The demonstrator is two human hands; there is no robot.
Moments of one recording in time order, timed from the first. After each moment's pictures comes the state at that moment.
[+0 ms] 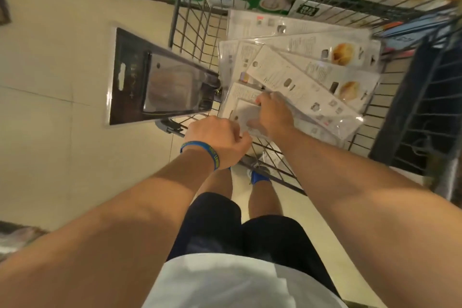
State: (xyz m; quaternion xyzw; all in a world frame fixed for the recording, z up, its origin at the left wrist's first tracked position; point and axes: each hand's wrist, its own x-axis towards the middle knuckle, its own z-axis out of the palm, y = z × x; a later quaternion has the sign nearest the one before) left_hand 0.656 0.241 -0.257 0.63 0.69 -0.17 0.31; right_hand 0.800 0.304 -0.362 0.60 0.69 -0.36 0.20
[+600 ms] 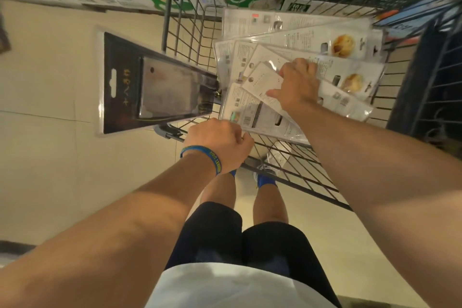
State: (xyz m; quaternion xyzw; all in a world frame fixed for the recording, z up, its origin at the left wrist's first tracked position) left_hand 0.660 0.258 -0.261 0.64 0.69 -0.15 0.31; right_hand 0.832 0.370 -0.364 0.68 0.67 -0.25 0.17
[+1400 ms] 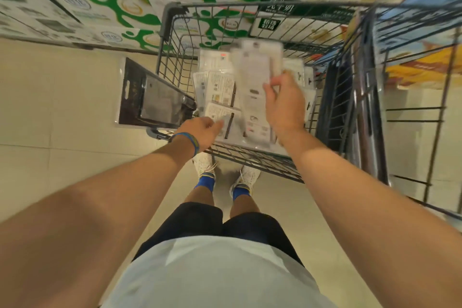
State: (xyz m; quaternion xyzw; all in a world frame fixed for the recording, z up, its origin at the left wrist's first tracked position) left_hand 0.659 0.279 -0.227 0.52 0.70 -0.10 0.48; right_hand 0.858 0.336 -0.208 0.74 0.57 -0.29 -0.19
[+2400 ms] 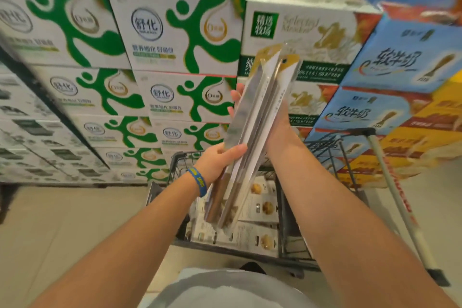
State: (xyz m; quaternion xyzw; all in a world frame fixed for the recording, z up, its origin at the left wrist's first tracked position) left_hand 0.717 0.333 0.046 0.53 0.49 0.34 0.60; right_hand 0.855 0.398 0.118 0.40 0.18 -0.71 -0.55
